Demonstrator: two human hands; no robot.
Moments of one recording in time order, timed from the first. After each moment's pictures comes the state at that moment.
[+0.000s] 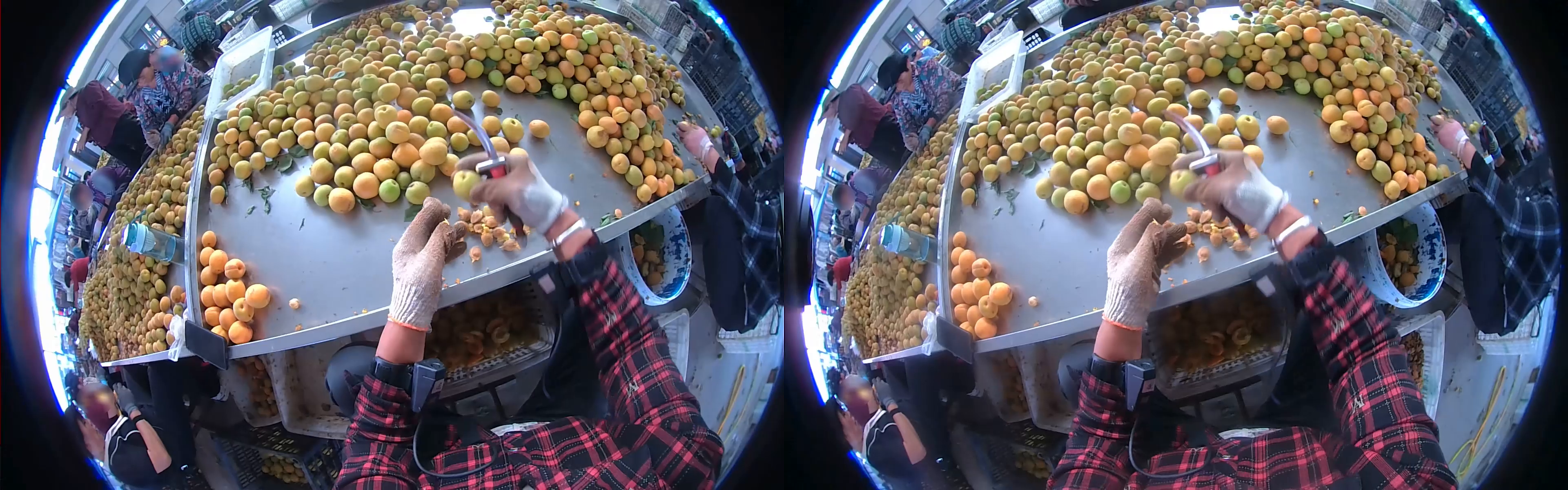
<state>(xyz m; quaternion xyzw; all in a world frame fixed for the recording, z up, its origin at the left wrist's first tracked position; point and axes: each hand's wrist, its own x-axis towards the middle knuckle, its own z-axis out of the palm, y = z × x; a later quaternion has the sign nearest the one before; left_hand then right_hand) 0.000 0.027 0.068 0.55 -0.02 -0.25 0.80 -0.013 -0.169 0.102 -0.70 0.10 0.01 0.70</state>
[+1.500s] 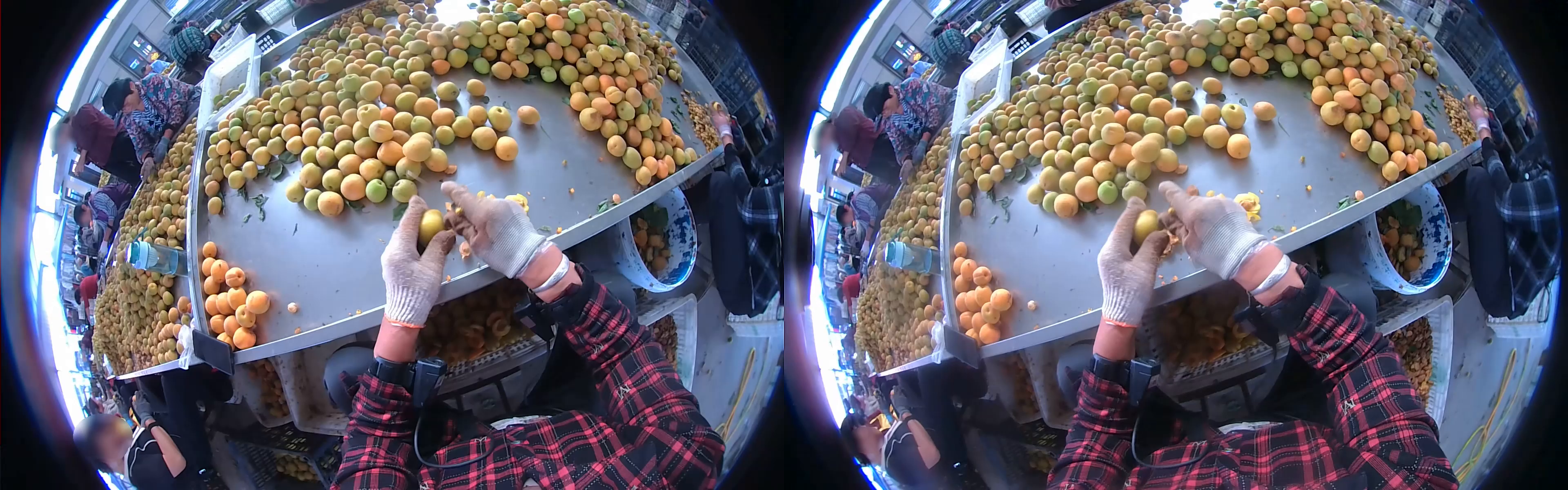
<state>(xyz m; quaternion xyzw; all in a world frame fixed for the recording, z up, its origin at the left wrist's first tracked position) 0.000 0.024 0.050 0.81 -0.24 -0.02 0.54 -0.049 -0.136 0.063 -0.93 0.00 -0.17 0.33</state>
